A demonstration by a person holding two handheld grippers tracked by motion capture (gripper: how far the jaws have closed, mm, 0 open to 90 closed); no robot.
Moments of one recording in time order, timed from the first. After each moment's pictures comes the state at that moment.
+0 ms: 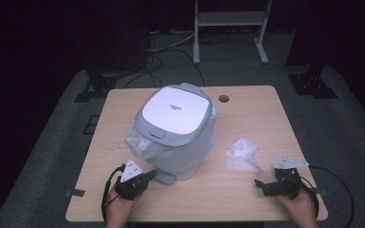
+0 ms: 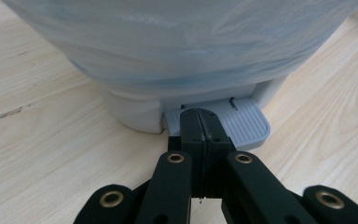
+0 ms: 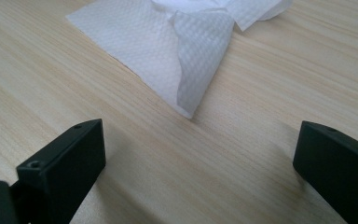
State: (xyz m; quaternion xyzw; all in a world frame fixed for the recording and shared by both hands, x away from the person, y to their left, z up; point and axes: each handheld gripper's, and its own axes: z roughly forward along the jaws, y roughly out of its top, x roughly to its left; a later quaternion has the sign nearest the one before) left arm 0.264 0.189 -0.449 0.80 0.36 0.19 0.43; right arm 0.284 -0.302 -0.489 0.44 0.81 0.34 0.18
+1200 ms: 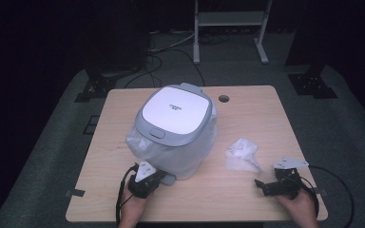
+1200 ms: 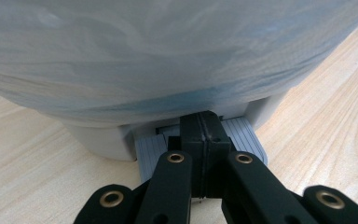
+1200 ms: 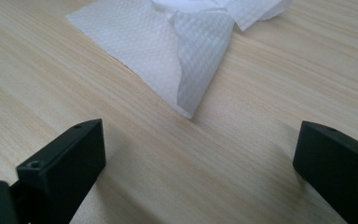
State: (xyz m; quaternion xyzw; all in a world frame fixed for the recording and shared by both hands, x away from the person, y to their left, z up) left arm 0.273 0.159 -0.466 0.80 0.35 0.20 0.44; right arm 0.284 -0.302 -0.489 0.44 0.81 0.34 0.18
